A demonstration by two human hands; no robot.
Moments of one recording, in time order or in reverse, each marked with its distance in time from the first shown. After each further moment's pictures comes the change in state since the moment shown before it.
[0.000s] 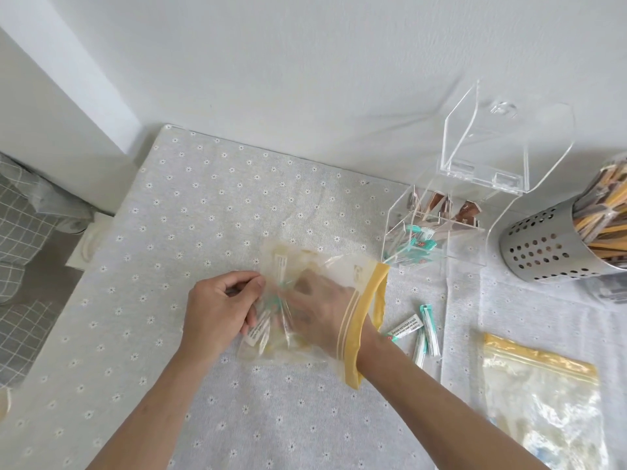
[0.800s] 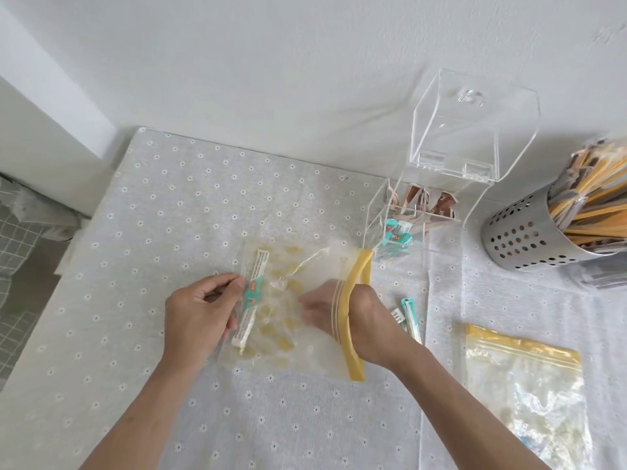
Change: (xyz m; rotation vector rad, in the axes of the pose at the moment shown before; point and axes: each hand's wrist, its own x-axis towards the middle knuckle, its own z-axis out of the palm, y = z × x) left_hand -0.009 -0.002 0.010 0.037 0.101 0.029; right_hand -0.058 0.043 -0.036 0.665 0.114 0.093
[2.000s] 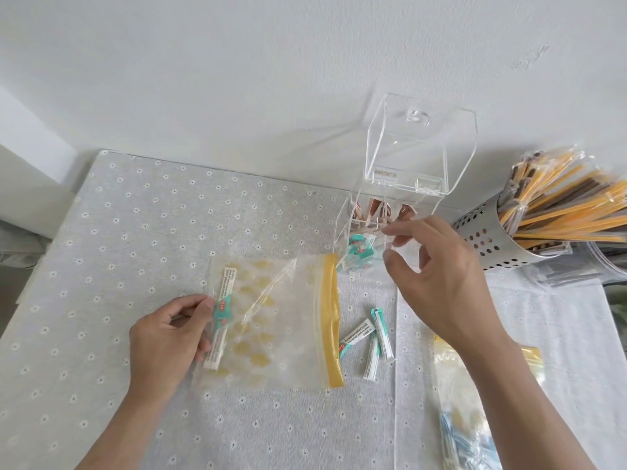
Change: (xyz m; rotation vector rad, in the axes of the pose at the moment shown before) left_hand -0.007 0.008 0.004 0.034 0.034 0.005; right_hand -0.018 -0.035 -0.130 -0.453 0.527 0.138
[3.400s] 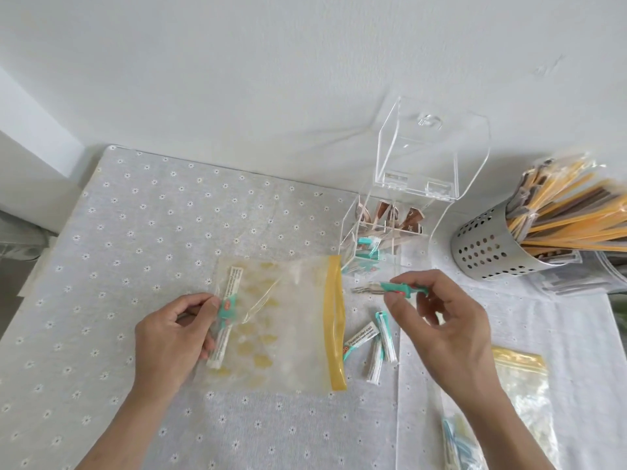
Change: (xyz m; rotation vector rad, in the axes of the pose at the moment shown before) left_hand 0.005 -0.006 0.001 -0.007 -0.011 0.001; right_hand -0.053 -0.010 0.005 0.500 -0.038 0.241
